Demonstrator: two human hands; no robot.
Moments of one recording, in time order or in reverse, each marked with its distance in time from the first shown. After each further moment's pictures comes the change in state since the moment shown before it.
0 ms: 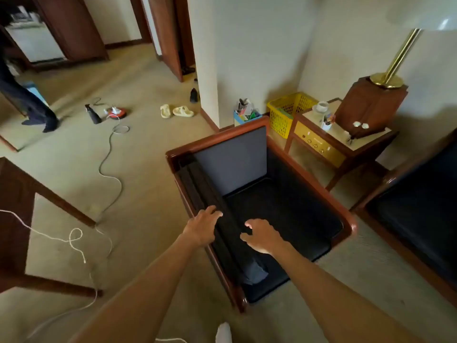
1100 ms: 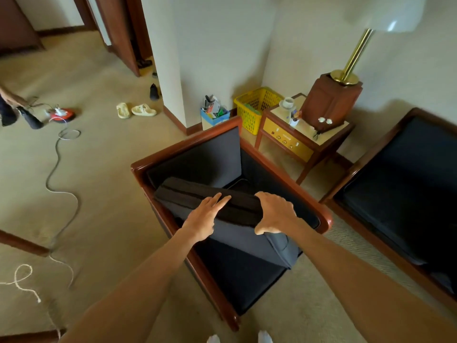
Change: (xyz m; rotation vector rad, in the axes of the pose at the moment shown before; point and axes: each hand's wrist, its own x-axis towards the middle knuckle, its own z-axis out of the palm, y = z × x) left_hand 0.095 0.008 -0.027 -0.023 0.062 0.298; right_hand 0.028 0.008 -0.106 -0.304 0.203 0.102
